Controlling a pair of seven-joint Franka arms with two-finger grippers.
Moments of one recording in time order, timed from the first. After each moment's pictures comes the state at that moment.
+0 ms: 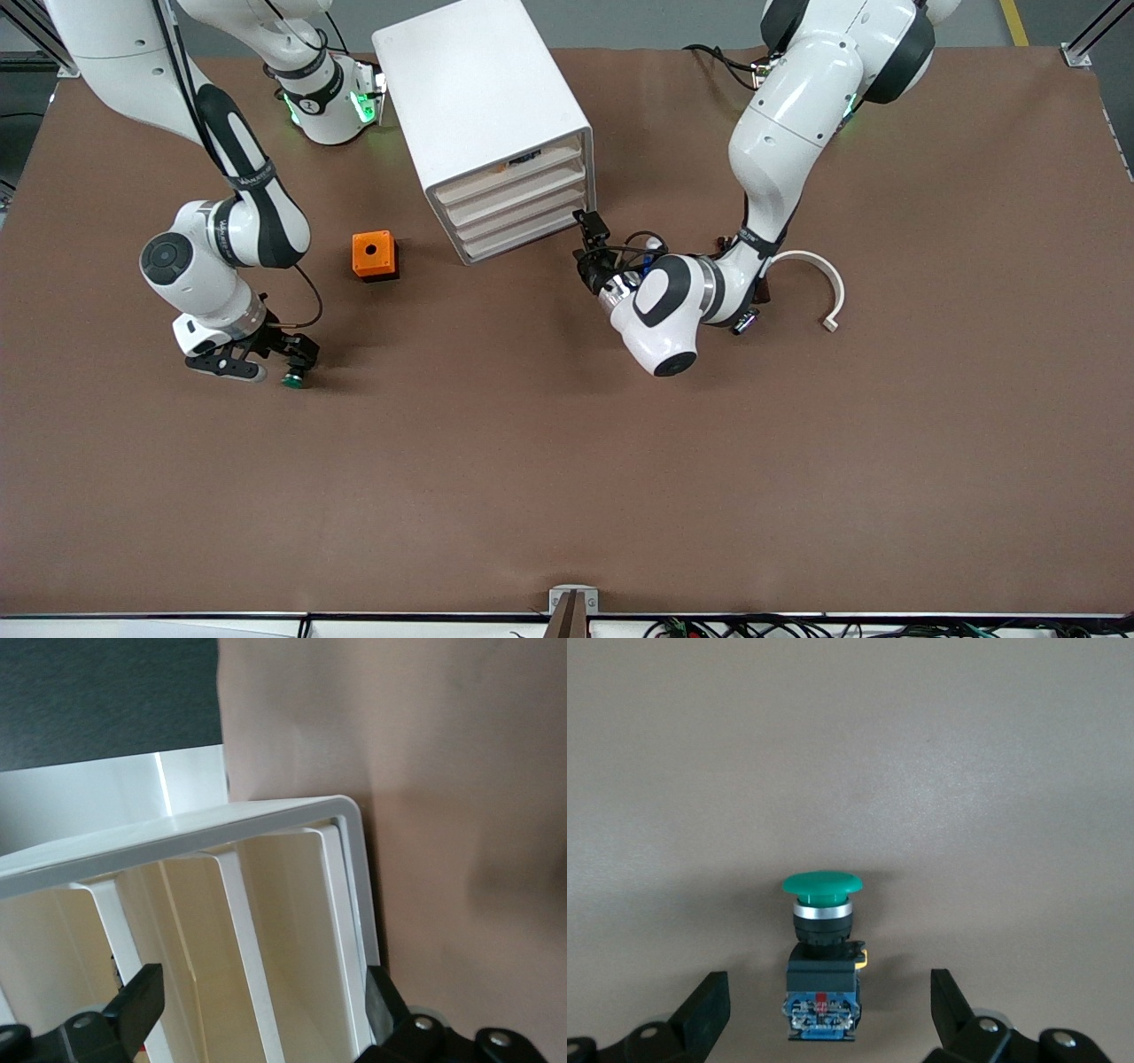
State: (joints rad) left arm -0.53 0.94 -0.10 -1.41 -0.92 1.51 -2.12; right arm 0.10 0.38 -0.09 -2.25 0.06 2.74 0.15
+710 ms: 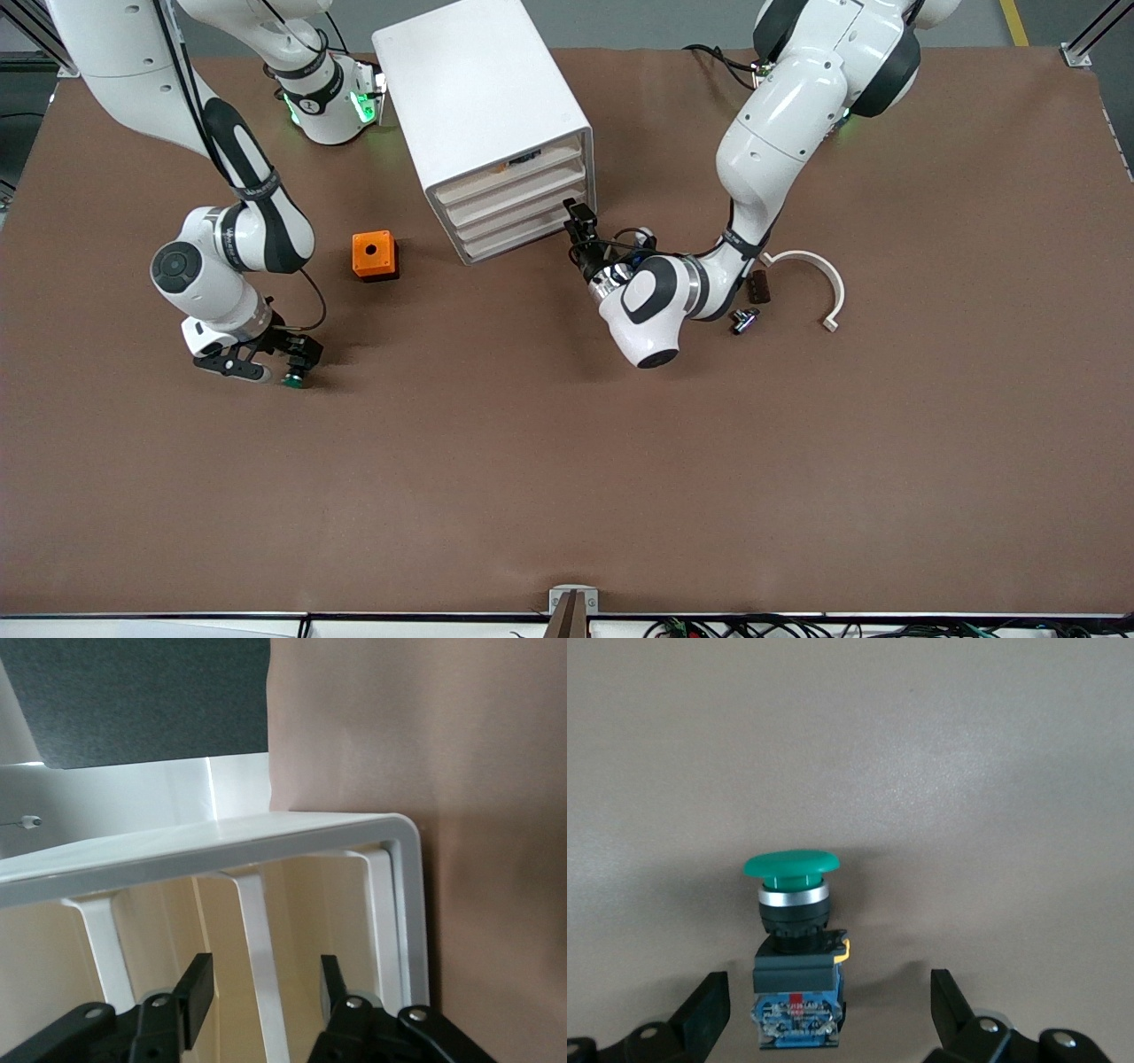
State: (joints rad) left arm -0.53 0.99 -0.15 -1.41 -0.94 1.46 -2.16; right arm 0.10 0.43 -0.09 -2.25 0.06 2.74 0.20
